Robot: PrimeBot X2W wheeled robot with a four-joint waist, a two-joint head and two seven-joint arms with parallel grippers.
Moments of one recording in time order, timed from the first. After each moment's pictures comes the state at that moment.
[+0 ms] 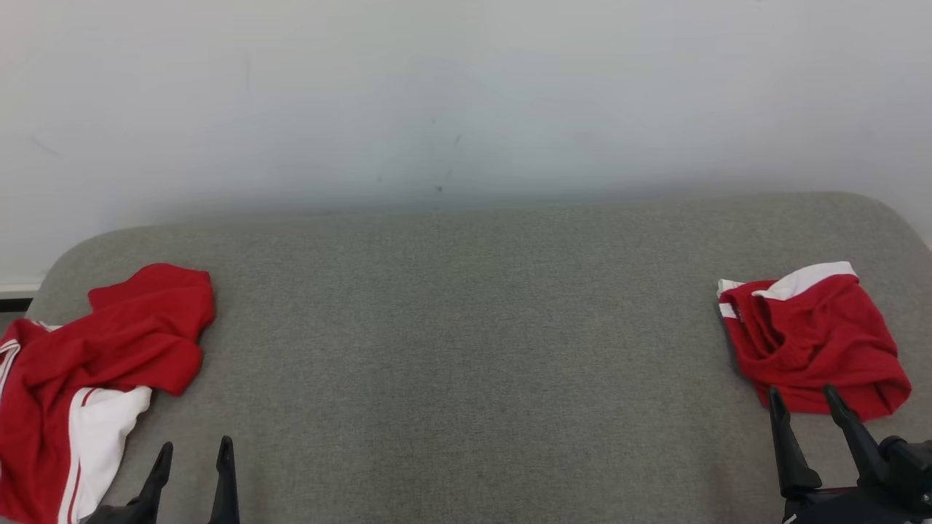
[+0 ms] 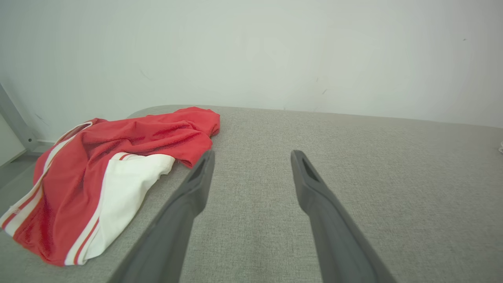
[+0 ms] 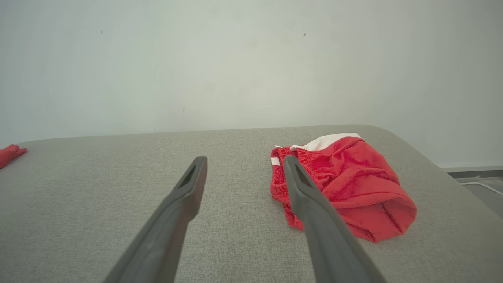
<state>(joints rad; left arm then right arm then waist) 0.05 0.22 -0.21 0.17 -0.27 0.12 -0.20 0.08 -0.39 0.19 0.11 0.55 -0.12 -0.26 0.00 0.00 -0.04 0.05</state>
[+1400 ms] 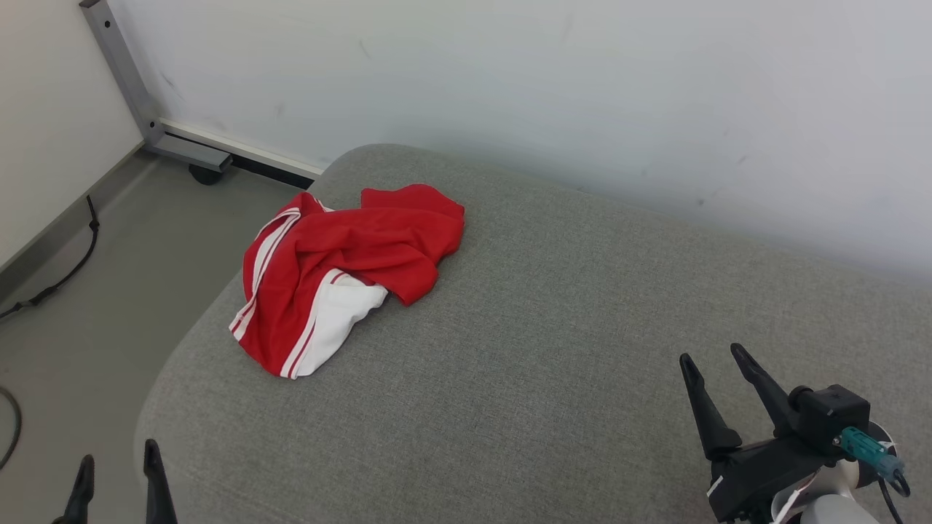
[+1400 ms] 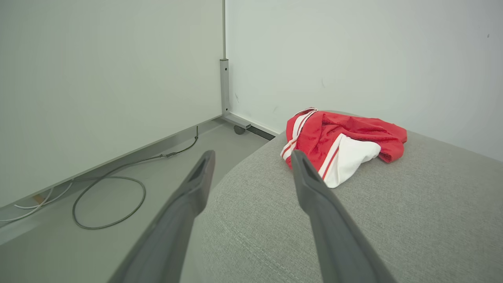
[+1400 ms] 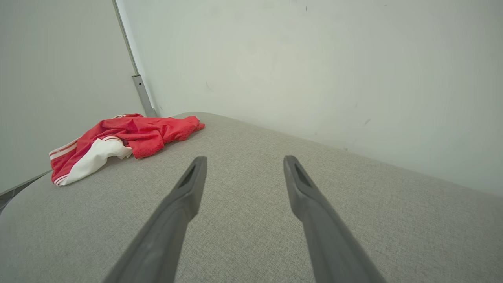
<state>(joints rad) 0.12 0.16 0.00 0.08 -0.20 0.12 -0.18 -0.13 -0.32 0.33 0.26 0.52 -0.03 -0.24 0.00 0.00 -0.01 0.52</state>
